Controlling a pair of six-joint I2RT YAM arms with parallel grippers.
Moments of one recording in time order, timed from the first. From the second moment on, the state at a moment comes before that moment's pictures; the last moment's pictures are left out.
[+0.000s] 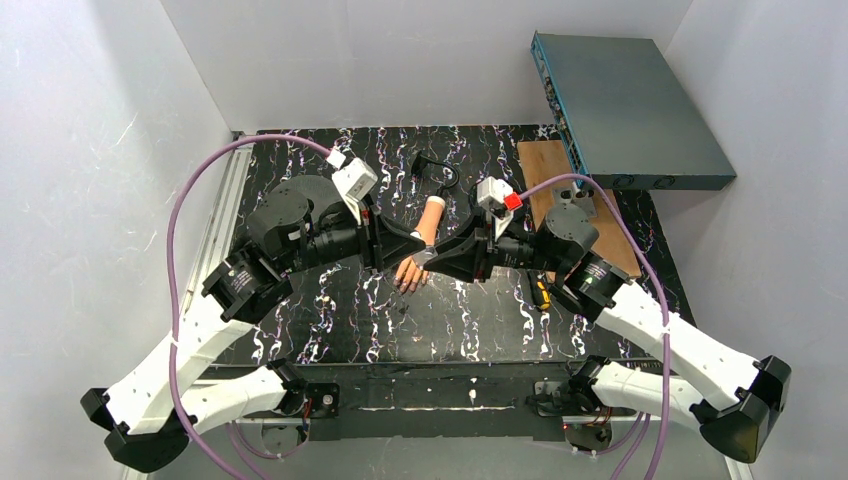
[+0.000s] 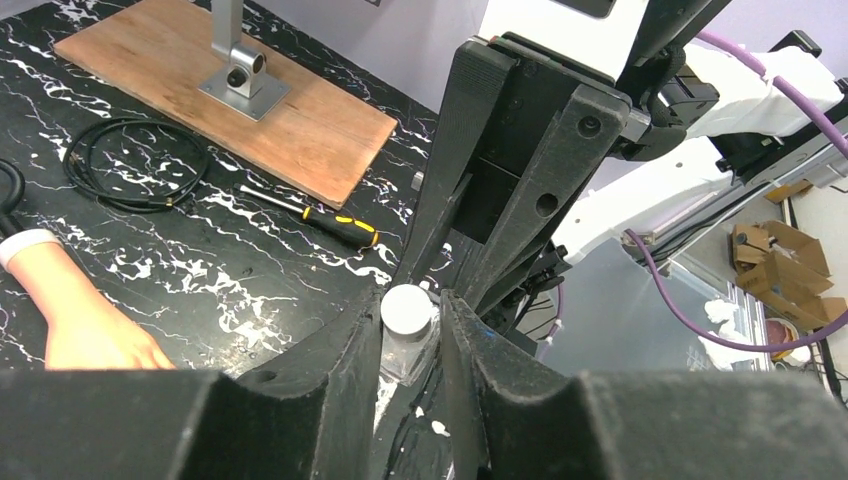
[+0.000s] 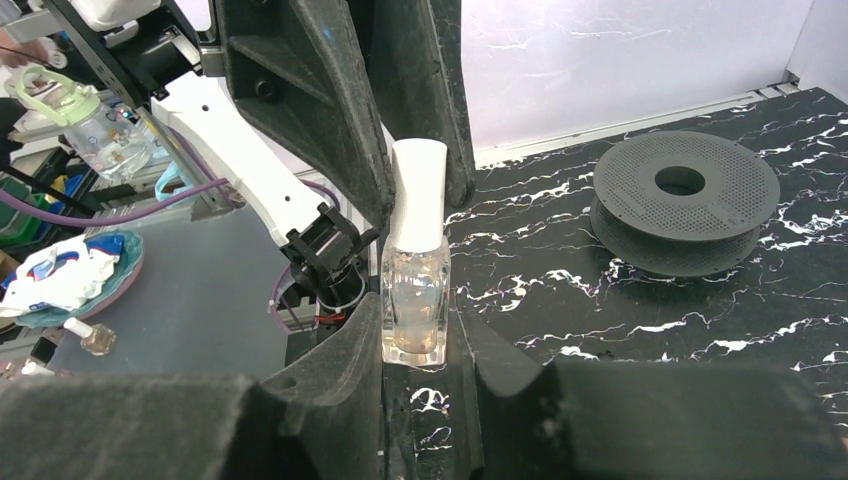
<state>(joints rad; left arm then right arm) -0.78 0.93 1.23 -0.42 0.41 -0.32 0.85 0.97 0.92 0.15 -0.65 0.25</state>
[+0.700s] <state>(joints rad) -0.77 0.88 1.13 -0.25 0.68 -0.27 0.84 1.00 0.95 0.21 -0.87 0.36</state>
